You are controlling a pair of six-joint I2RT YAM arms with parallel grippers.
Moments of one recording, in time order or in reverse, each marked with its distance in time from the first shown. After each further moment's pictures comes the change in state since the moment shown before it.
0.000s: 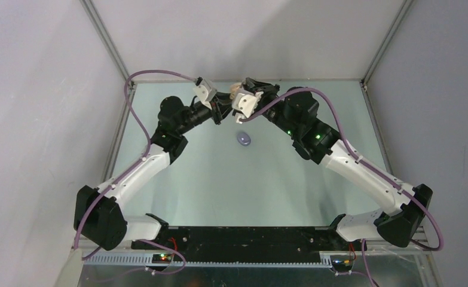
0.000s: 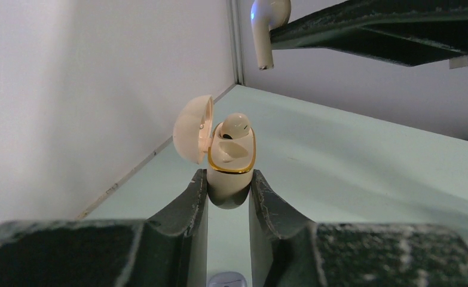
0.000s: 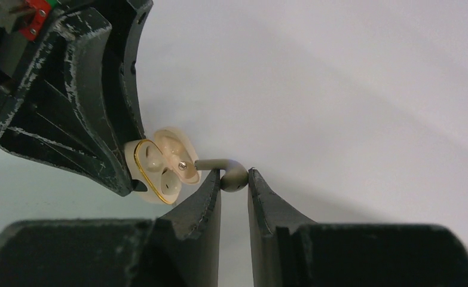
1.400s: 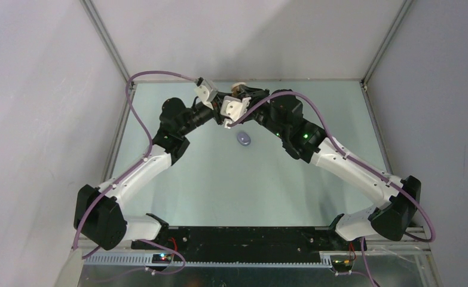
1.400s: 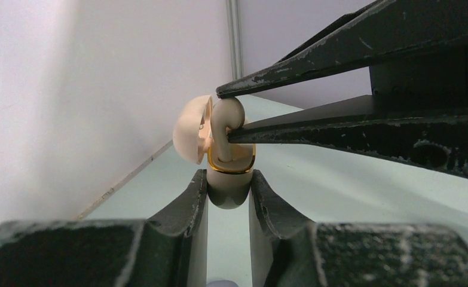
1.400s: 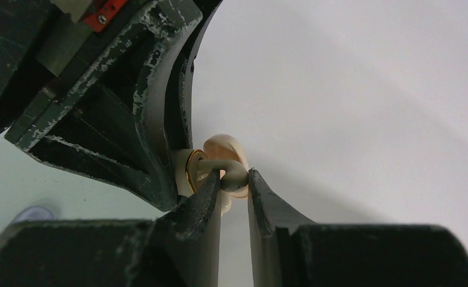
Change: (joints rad) left arm -0.032 0.006 -0.007 0.043 -0.040 -0.026; right arm 0.034 0.071 0.000 -0.027 0.049 -0.072
